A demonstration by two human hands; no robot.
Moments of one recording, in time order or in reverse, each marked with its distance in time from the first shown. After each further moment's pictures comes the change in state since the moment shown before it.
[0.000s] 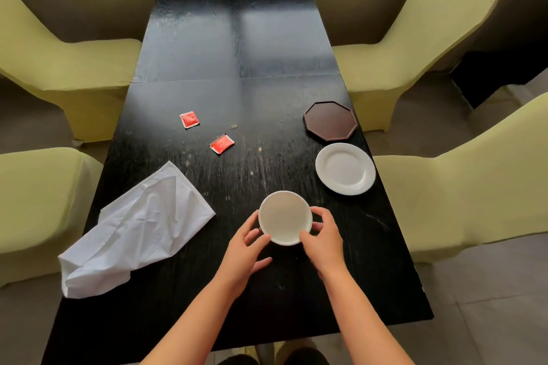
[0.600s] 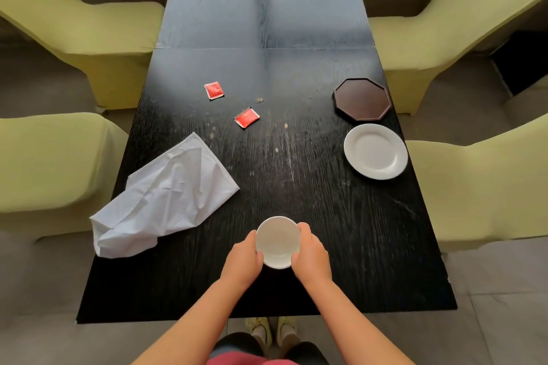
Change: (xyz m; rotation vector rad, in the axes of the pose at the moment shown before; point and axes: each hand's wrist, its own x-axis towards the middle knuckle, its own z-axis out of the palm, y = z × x) left_hand -0.006 -0.053 -0.054 0.982 0.147 0.018; right_hand -0.029 0.048 0.071 -0.614 -0.222 -0.081
